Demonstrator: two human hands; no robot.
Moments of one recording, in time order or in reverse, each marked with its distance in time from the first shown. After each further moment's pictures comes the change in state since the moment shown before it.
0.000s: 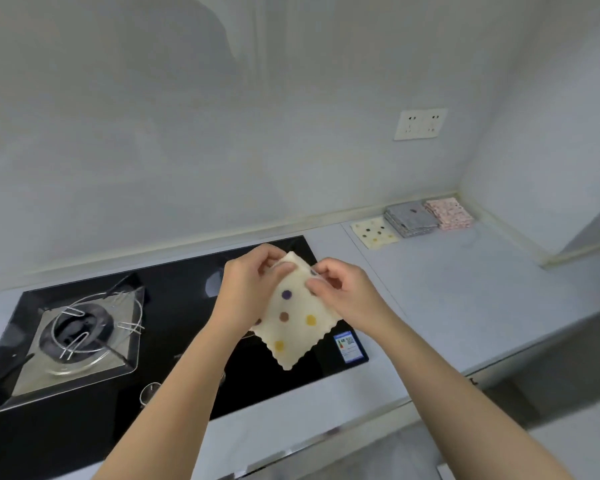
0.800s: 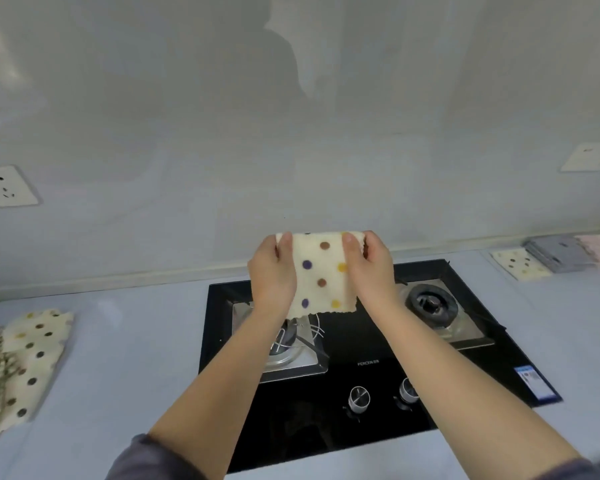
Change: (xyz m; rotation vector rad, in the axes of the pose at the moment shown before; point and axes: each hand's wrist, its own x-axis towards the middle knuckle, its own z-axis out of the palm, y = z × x) left_hand 0.014 -0.128 -0.304 -0.064 0.417 -0.280; right_hand 0.114 -0.154 0.326 0.102 0.366 0.012
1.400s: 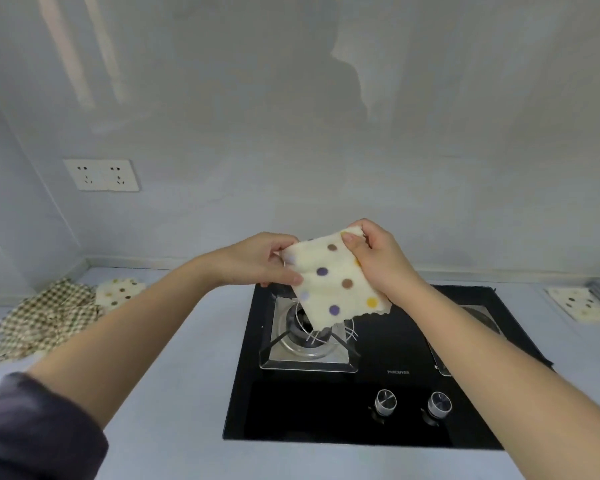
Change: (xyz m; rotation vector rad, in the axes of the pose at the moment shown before) left_hand -0.008 0.032 -0.146 0.321 -0.786 0.161; right_hand -0.027 -0.065 0.006 -0.074 -0.465 -0.176
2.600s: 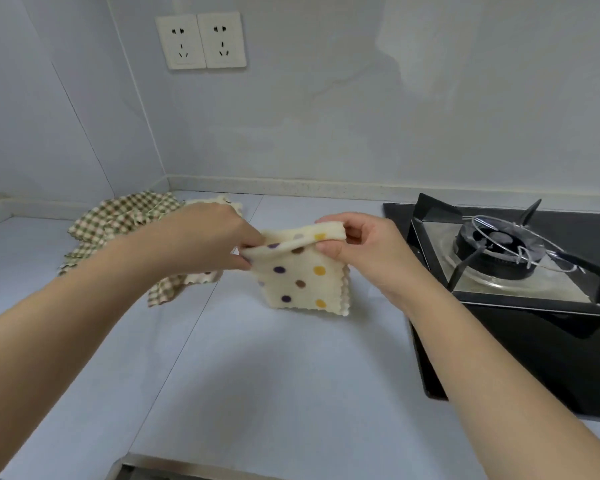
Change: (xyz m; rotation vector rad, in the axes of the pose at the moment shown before) left_hand -0.155 -0.355 -0.057 1.265 0.125 -0.011; right_hand -0.039 0.104 0.381 0.337 -0.216 -0.055
